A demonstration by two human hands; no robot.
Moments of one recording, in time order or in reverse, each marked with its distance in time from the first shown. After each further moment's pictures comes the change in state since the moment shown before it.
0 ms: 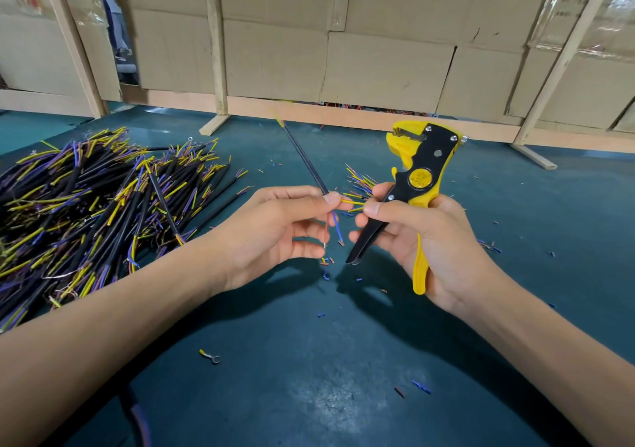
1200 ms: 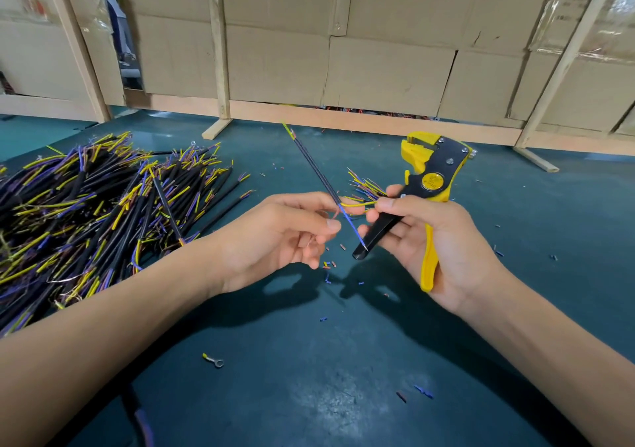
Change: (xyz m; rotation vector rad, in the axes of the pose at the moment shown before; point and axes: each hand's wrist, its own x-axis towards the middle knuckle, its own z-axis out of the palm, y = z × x) left_hand 0.000 0.004 -0.003 0.091 -0.131 -0.039; right_hand 0.002 -0.006 -0.001 0.149 0.040 0.048
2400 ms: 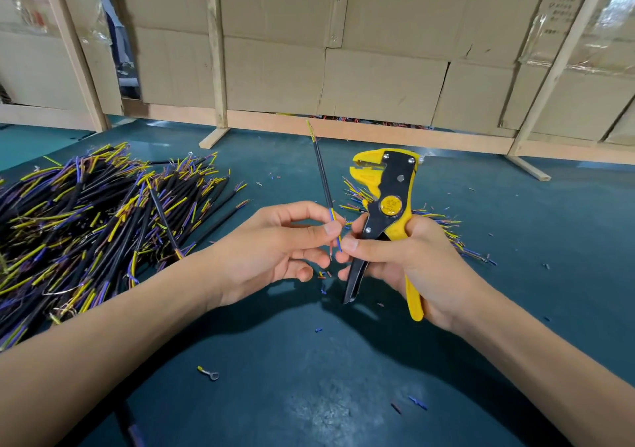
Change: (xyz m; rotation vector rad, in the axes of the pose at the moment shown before) left_hand -0.003 -0.002 0.003 -0.038 0.077 -0.014; right_hand -0.009 0.004 0.003 -0.370 -0.099 0.082
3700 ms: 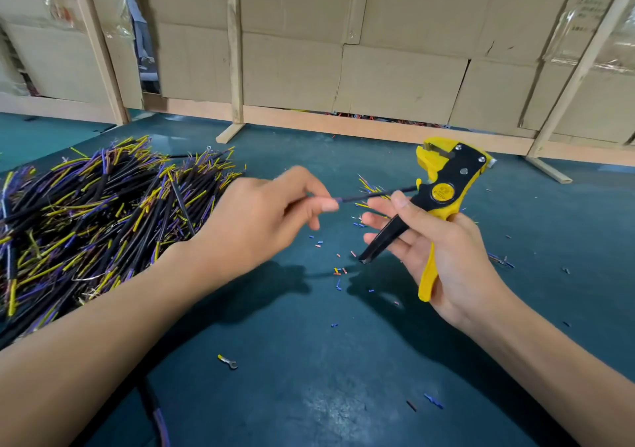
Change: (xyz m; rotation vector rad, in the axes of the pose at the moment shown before) left_hand -0.010 0.012 -0.023 1.218 0.436 0.742; right_hand 0.007 0.006 -0.001 0.238 0.172 -0.165
